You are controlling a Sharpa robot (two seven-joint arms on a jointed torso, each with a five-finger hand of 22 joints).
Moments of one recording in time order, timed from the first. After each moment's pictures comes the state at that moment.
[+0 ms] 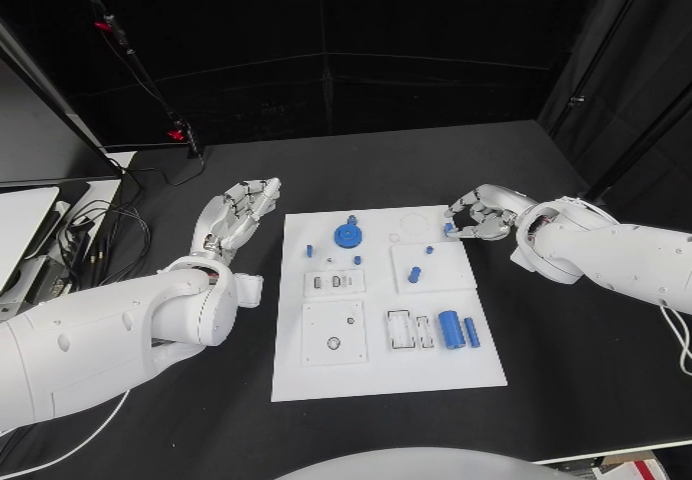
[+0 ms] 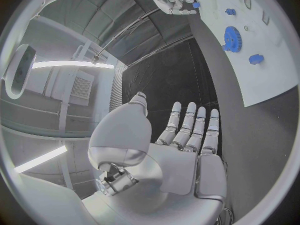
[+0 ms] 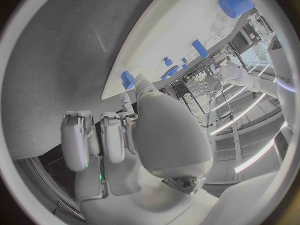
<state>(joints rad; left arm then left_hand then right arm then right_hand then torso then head) 1.24 -0.71 -0.24 1.46 -0.01 -0.62 0.68 1.10 0.05 -0.07 0.29 0.20 0.39 0.15 0.66 0.07 0.39 0.25 0.65 0.06 0.16 0.24 0.80 0.06 0.10 0.28 0.27 0.25 0.13 1.18 -0.98 -0.08 1.26 -1.20 -0.36 0.06 1.46 -0.09 0.09 0.26 0.10 0.85 0.09 0.13 0.08 1.46 0.02 1.57 1.31 1.47 -0.03 1.57 1.31 0.01 1.47 0.09 1.57 1.31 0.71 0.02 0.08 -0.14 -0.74</state>
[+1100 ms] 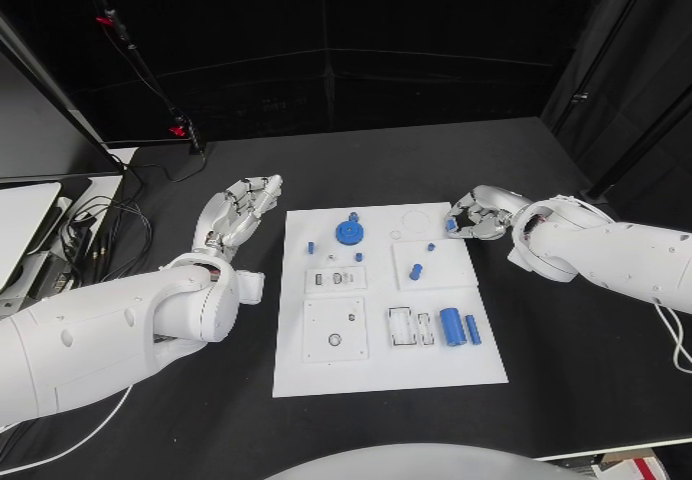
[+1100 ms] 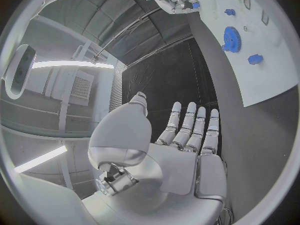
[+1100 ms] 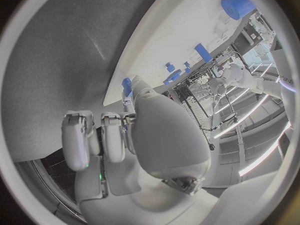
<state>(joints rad) 1.24 -0.71 -0.24 1.46 -0.01 -0.62 0.68 1.10 0.05 -0.07 0.29 0.20 0.39 0.15 0.66 0.07 0.39 0.26 0.65 0.06 0.16 0.24 0.80 0.06 0.10 0.28 0.27 0.26 0.13 1.18 -0.96 -0.08 1.26 -1.22 -0.33 0.01 1.49 -0.07 0.11 0.25 0.11 0.94 0.07 0.15 0.09 1.46 0.01 1.57 1.31 1.46 -0.04 1.57 1.31 0.01 1.47 0.08 1.57 1.31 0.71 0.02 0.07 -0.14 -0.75</state>
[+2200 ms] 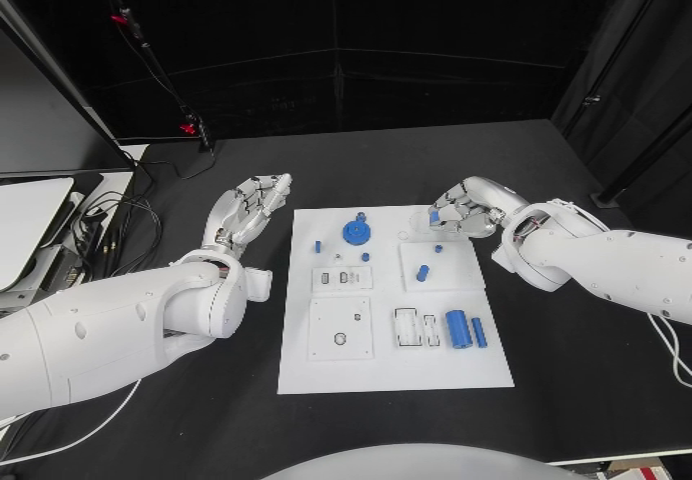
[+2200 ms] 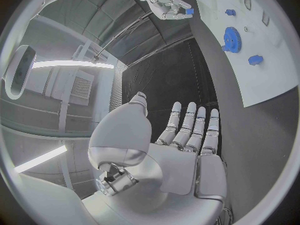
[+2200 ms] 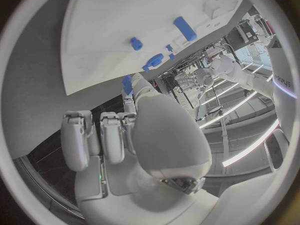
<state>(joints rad) 1.24 -0.70 -0.24 1.46 -0.01 -0.62 0.68 1.10 0.05 -0.07 0.29 0.20 0.39 0.15 0.66 0.07 0.39 0.26 0.65 0.06 0.16 0.24 0.80 0.06 0.10 0.28 0.27 0.26 0.13 1.18 -0.96 -0.08 1.41 -1.20 -0.49 0.06 1.52 -0.03 0.13 0.22 0.15 1.08 0.09 0.17 0.09 1.47 0.03 1.57 1.31 1.47 -0.02 1.57 1.31 0.01 1.47 0.09 1.57 1.31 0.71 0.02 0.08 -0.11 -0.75</state>
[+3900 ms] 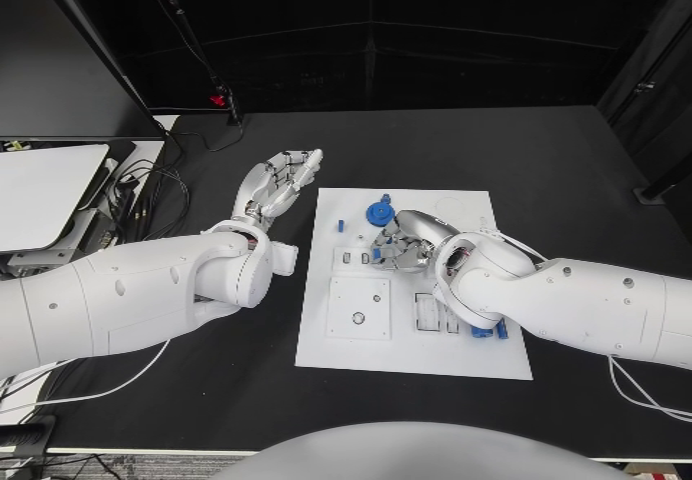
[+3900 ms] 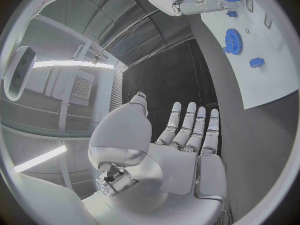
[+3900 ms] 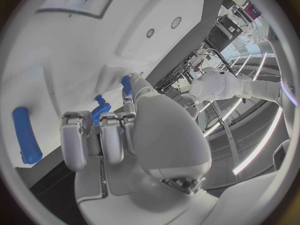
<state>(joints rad) 1.24 -0.70 -0.24 1.46 -0.01 -0.62 0.68 1.10 0.05 -0.08 0.29 0.21 0.39 0.15 0.65 0.07 0.39 0.26 0.65 0.06 0.16 0.24 0.80 0.06 0.10 0.28 0.27 0.26 0.13 1.11 -0.73 -0.08 1.61 -1.35 -0.44 -0.36 1.52 -0.03 0.13 0.20 0.18 1.09 0.10 0.14 0.08 1.46 0.04 1.57 1.31 1.47 -0.01 1.57 1.31 0.01 1.47 0.09 1.57 1.31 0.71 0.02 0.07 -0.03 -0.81</state>
